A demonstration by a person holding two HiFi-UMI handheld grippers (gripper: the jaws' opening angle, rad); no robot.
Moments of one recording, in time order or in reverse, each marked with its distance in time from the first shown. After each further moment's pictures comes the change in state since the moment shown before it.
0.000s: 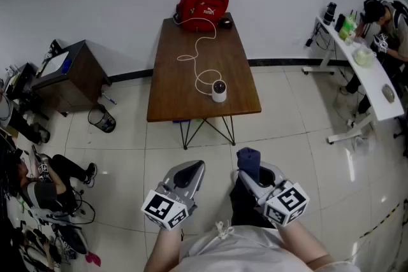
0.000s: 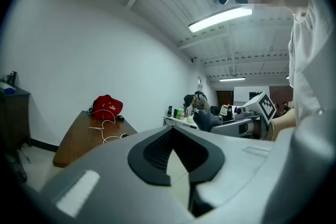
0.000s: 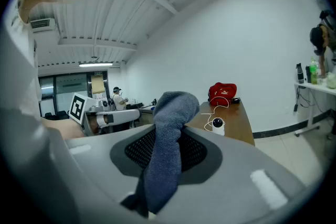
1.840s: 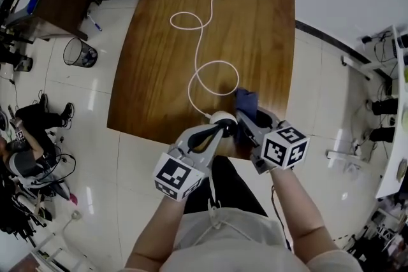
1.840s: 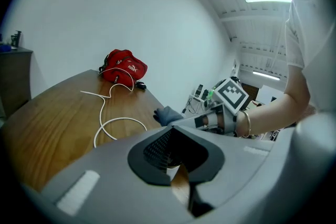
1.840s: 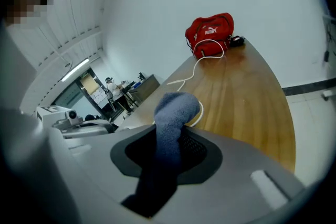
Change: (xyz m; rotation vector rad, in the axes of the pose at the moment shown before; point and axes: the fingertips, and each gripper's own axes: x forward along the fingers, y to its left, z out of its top) left arm 0.345 0.311 -0.102 -0.271 0.271 0.149; right arm 0.398 -0.377 -0.043 0.341 0.457 0.127
